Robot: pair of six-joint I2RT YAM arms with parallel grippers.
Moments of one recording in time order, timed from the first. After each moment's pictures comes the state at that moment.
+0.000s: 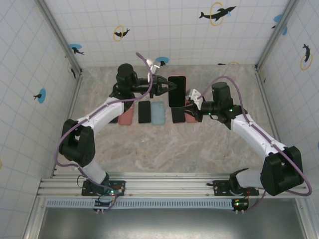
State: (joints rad) left arm -0.49 1.68 1.27 0.51 1.22 -0.51; right arm 0.40 1.30 0.94 -0.21 -0.78 -0.49
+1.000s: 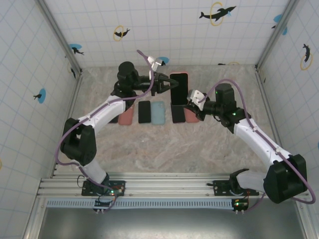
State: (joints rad) left arm -0.51 1.70 1.31 0.53 1.21 -0.55; right arm 0.40 1.23 0.91 -0.16 -0.65 -0.62
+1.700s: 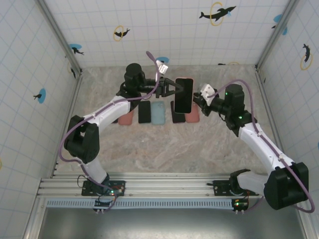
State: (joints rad) left arm -0.54 1.74 1.33 0.50 1.20 -0.68; right arm 0.30 1.15 0.82 0.02 -0.61 -0.42
